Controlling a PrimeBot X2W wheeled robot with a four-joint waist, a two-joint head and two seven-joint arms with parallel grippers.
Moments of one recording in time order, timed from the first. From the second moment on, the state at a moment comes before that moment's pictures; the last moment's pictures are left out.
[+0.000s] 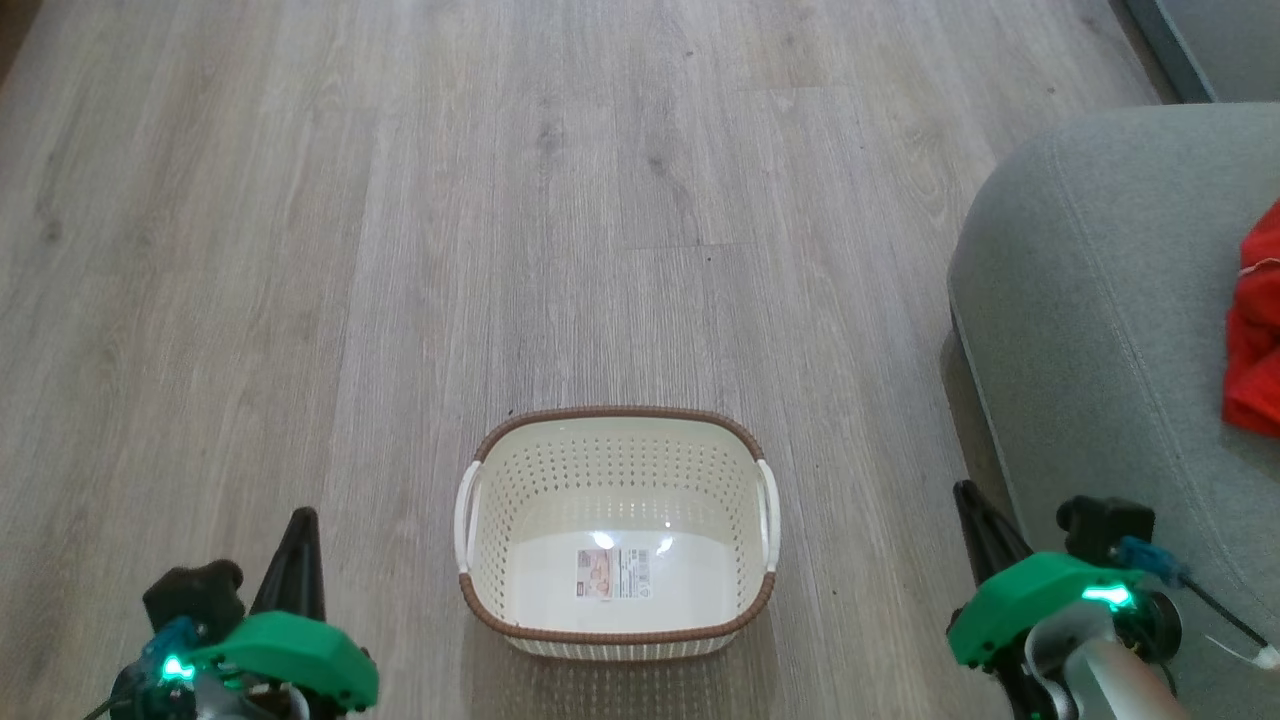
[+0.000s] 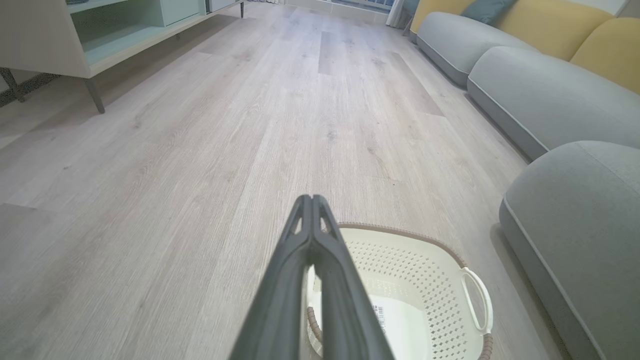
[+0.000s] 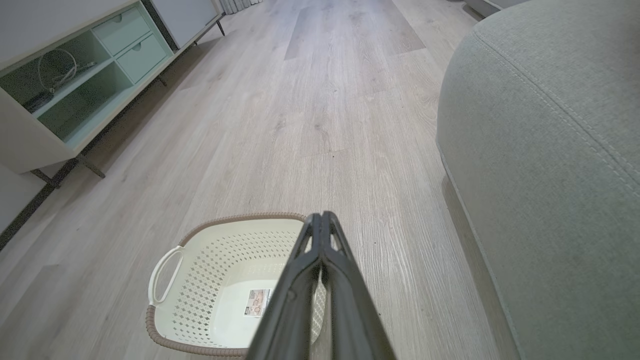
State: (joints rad) left arm -0.02 0.04 0.07 0.36 -0.24 -0.07 -0.22; right arm -0.18 -0.12 0.12 0.66 0.42 0.13 -0.22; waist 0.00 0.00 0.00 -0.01
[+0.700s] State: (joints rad) left arm -0.02 0.04 0.07 0.34 -0.48 -0.08 -0.17; right arm -0.18 -0.10 0.08 0.60 0.63 0.13 -0.16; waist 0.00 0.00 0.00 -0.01
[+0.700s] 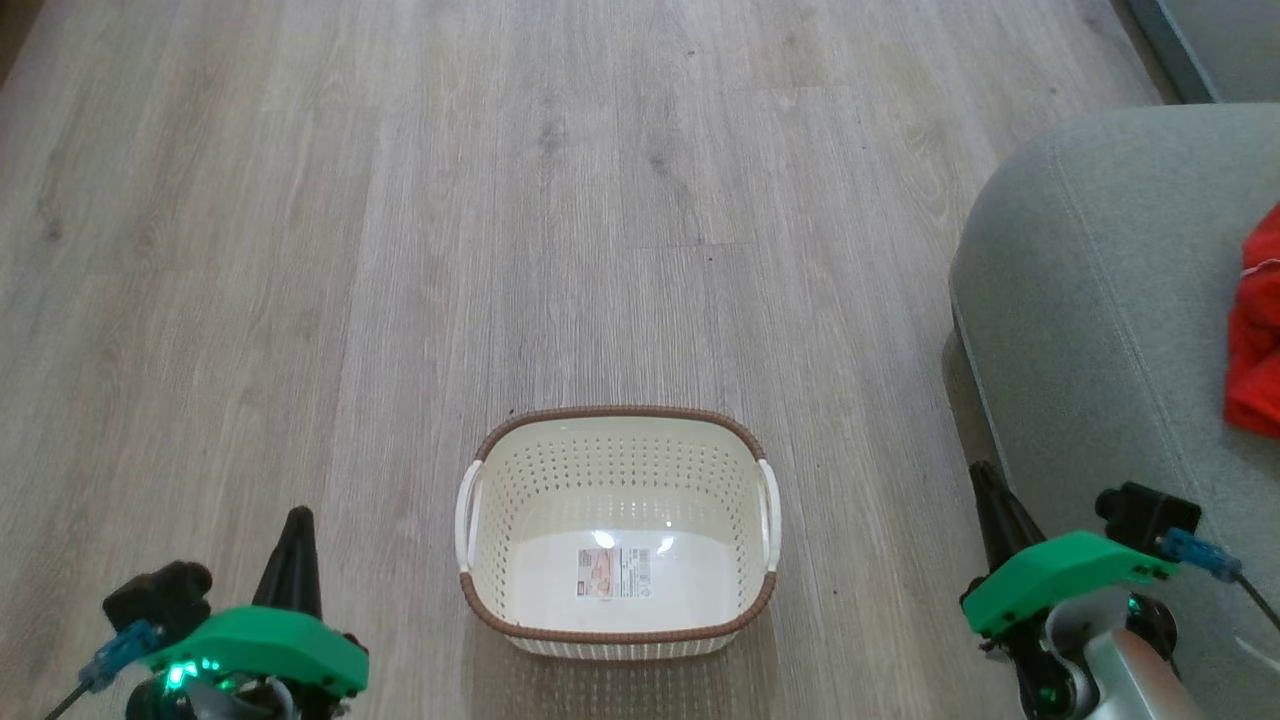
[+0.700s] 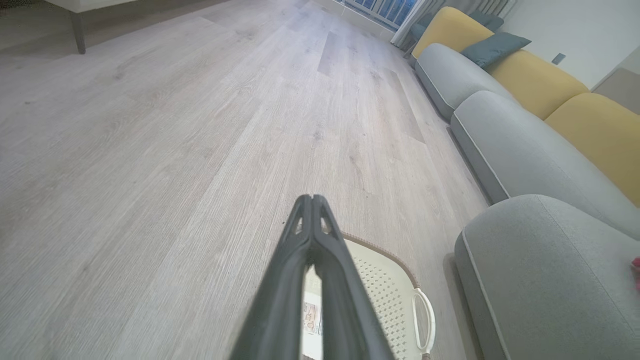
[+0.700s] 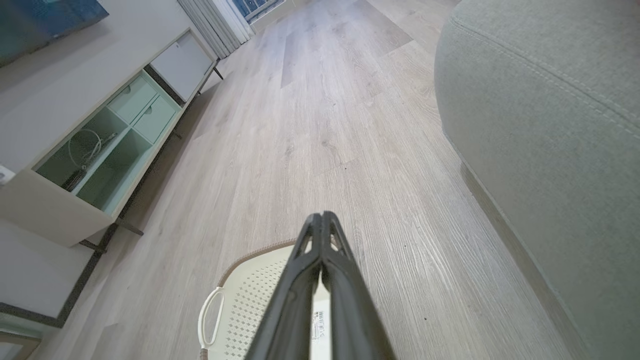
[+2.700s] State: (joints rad) left arm -0.04 0.04 0.07 0.31 -1.18 -0.10 0.01; right arm -0.13 -0.07 -0.05 0.40 1.24 0.13 0.01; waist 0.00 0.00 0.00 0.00
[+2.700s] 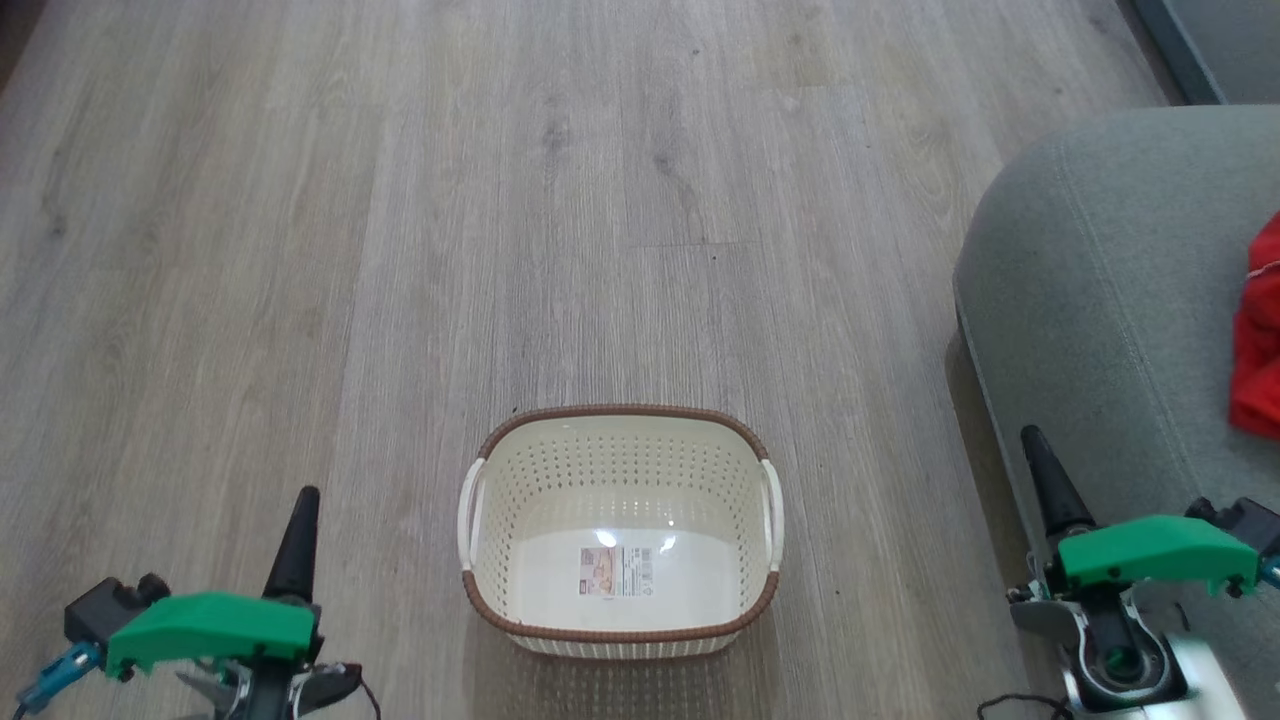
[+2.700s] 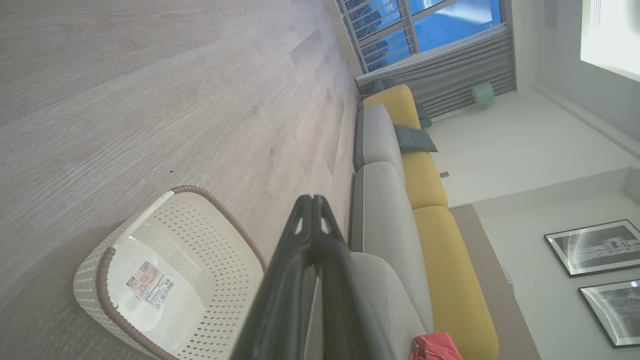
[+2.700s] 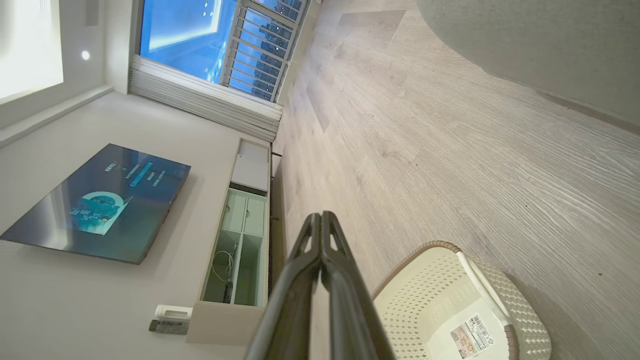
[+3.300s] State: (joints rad) left arm -0.05 0.04 0.07 0.29 -1.41 -0.11 0.06; right arm -0.11 -0.06 -0.09 0.34 1.43 0.13 0.06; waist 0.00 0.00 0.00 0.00
